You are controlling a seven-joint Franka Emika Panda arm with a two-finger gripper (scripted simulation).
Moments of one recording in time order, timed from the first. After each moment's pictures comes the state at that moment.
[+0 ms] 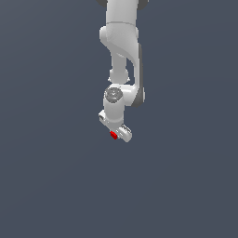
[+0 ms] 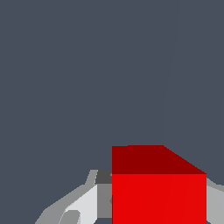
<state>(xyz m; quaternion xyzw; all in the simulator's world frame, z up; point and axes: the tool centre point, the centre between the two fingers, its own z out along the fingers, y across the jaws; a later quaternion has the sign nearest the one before) -0.057 -0.021 0.020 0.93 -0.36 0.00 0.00</state>
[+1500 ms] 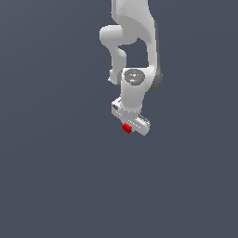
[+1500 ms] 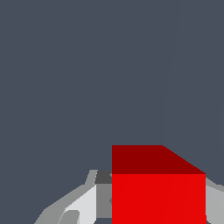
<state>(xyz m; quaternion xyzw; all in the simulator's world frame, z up) -0.045 0.049 0.105 0.93 -0.36 0.00 0.00</state>
